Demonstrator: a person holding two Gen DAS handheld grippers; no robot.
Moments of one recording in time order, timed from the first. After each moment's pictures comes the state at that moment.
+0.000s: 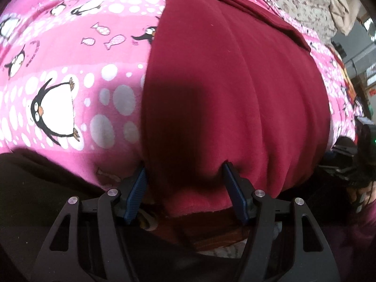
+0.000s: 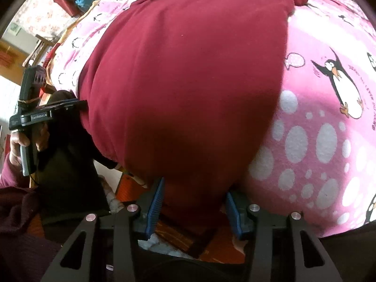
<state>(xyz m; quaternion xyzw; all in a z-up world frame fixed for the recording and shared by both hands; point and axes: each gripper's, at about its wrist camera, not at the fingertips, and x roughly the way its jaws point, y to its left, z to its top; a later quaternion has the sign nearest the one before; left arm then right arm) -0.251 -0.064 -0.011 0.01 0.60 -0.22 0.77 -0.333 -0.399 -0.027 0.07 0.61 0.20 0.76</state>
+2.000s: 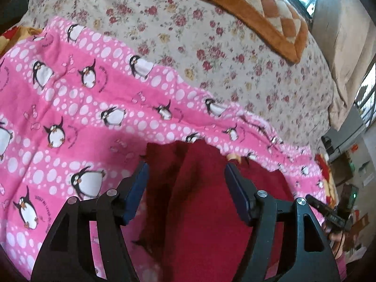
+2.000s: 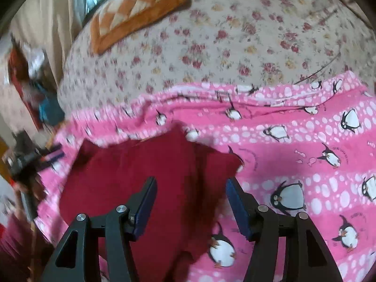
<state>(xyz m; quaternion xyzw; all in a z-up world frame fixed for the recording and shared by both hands) 0.031 -0.081 0.094 -0.13 0.44 -0.24 0.85 -0.128 -0.531 0.092 0.14 0.40 0.05 0.90</state>
